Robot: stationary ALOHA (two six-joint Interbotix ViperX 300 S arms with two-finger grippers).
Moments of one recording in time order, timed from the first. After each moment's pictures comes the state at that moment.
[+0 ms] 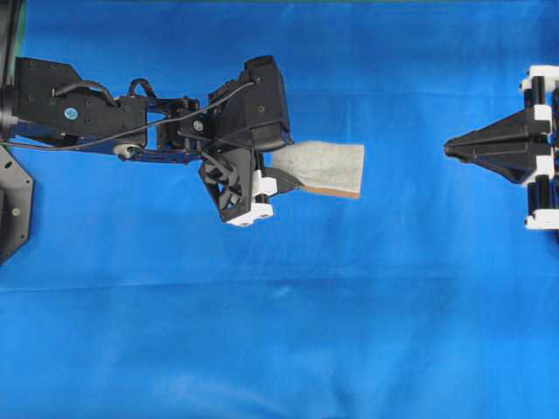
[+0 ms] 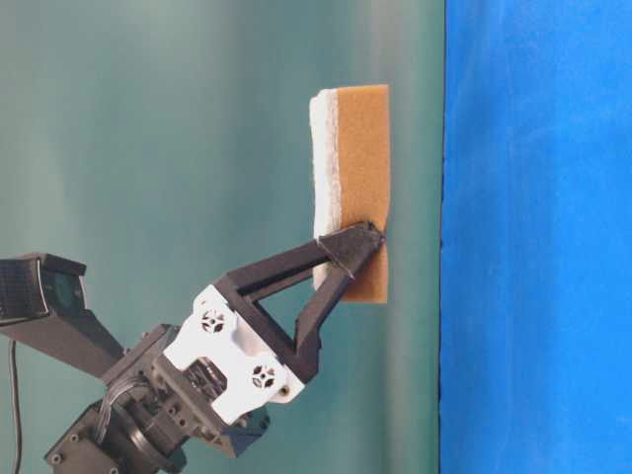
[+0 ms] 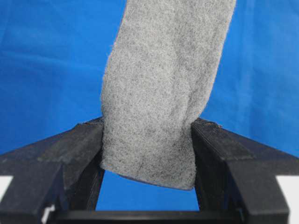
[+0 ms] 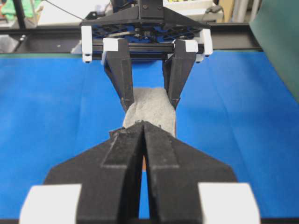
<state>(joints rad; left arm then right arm) 0.07 -0.04 0.50 -0.03 0.18 -0.07 -0.05 -0.85 1.13 0.01 -0.21 0.02</state>
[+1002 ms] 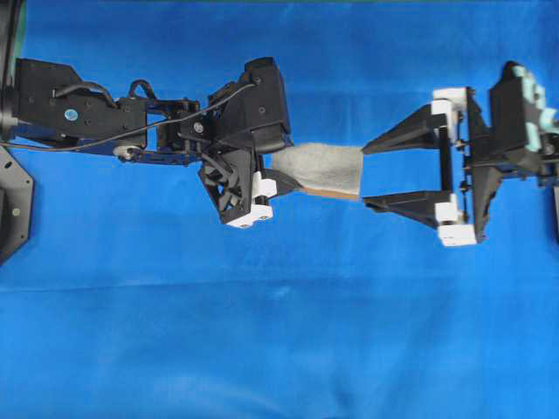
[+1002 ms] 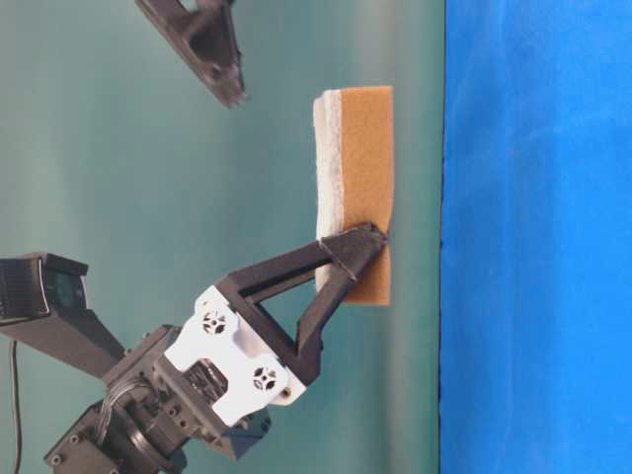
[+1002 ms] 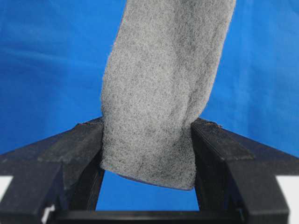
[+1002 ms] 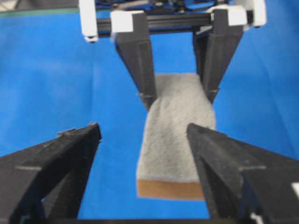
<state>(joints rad) 0.07 -0.04 0.50 -0.03 0.19 -0.07 -0.01 -0.46 0.91 0.04 -0.19 0.06</state>
